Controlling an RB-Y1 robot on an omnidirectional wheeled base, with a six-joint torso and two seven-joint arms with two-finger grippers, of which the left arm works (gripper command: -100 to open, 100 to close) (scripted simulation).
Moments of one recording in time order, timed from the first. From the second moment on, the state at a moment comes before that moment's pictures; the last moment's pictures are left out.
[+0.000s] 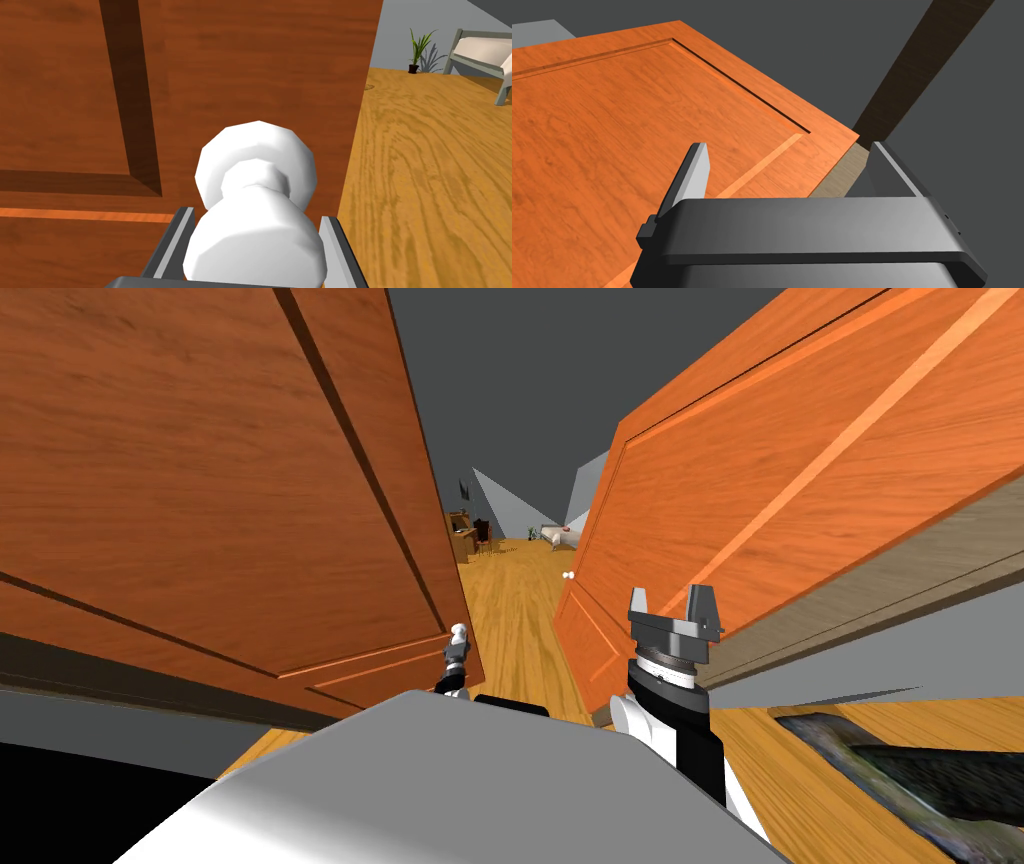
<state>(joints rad) 0.13 0.13 -0.33 -0.96 0.93 -0.93 1.01</state>
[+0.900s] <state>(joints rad) 0.20 0.11 -0.18 -1.01 1.02 -0.98 0.98</state>
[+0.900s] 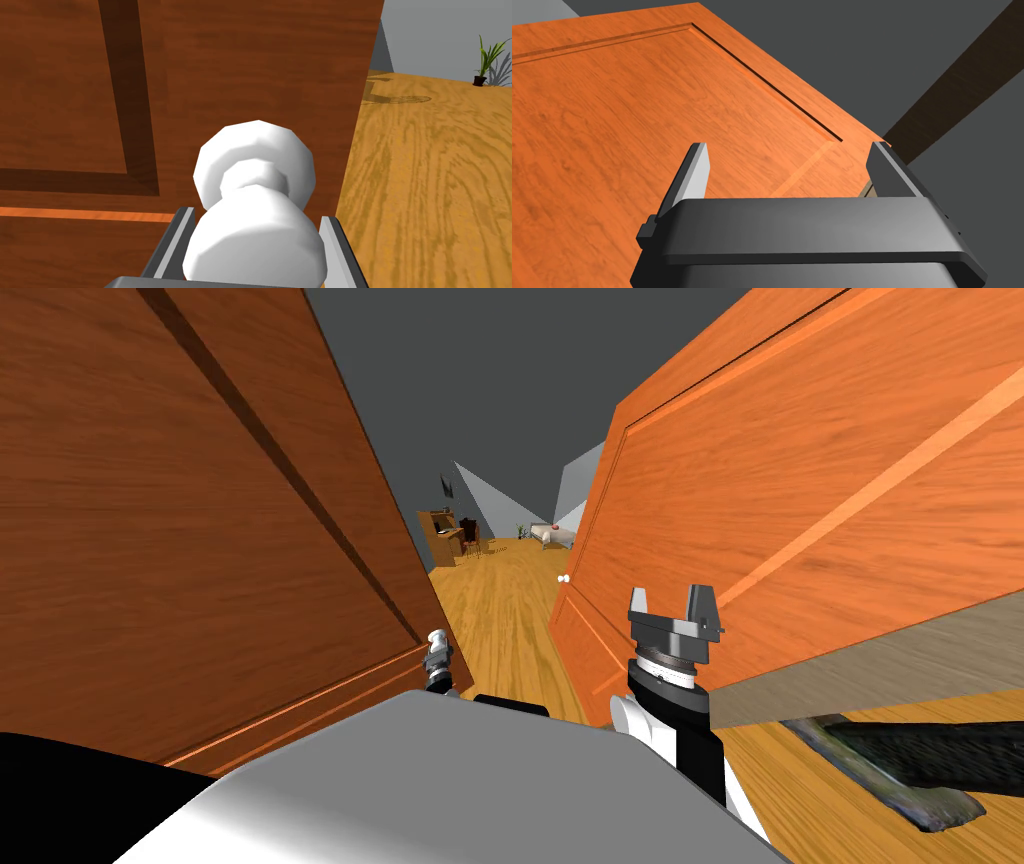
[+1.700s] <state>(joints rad) 0.26 0.10 -0.09 -1.07 1.09 -1.01 0.94</state>
